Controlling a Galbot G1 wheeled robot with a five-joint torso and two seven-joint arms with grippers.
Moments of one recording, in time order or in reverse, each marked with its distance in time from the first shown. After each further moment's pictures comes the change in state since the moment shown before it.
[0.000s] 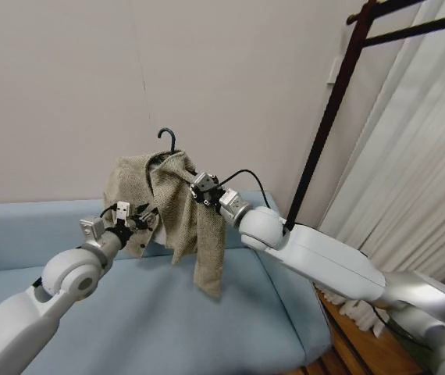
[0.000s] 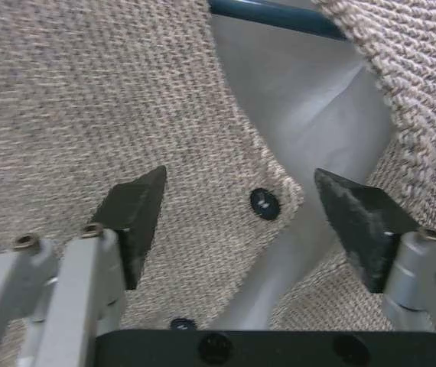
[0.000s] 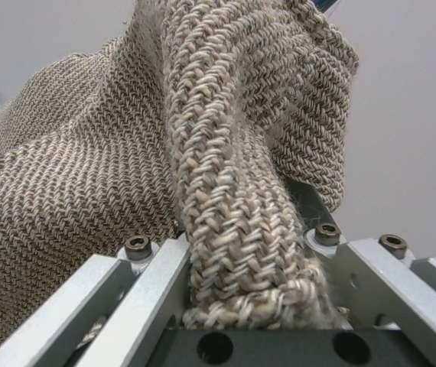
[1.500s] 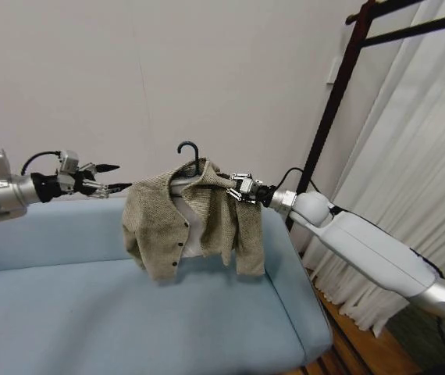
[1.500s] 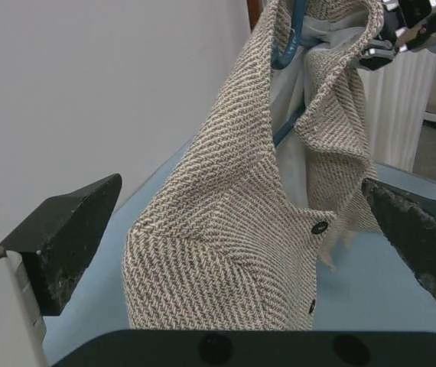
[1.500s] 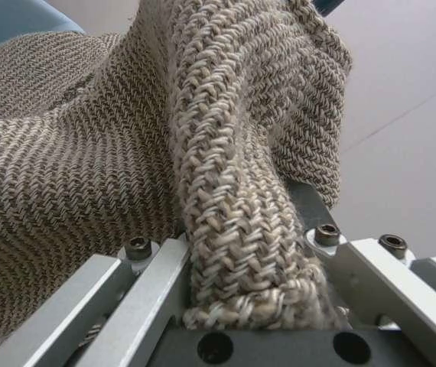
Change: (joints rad) left arm -0.386 0.345 -0.026 0.474 -0.027 0.010 1.215; right arm -0.046 -0.189 0.153 -0.287 -0.200 0.695 -0.633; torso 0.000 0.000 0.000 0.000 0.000
